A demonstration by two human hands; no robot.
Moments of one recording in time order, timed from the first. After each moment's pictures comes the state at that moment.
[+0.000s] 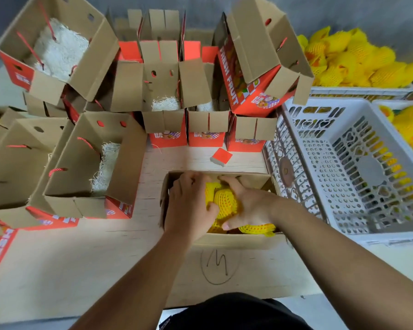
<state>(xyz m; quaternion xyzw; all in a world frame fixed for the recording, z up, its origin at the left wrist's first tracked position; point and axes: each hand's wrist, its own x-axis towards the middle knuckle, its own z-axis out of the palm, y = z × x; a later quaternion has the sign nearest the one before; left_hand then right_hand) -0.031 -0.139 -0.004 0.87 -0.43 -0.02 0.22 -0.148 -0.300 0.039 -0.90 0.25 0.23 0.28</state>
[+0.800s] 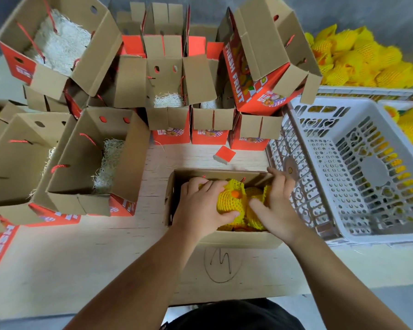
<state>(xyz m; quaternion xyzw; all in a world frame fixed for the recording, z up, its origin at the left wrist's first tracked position) -0.027 -0.142 -0.005 0.83 -0.52 -0.10 0.20 -0.187 -0.274 0.029 -0.80 0.40 -0.12 0.43</state>
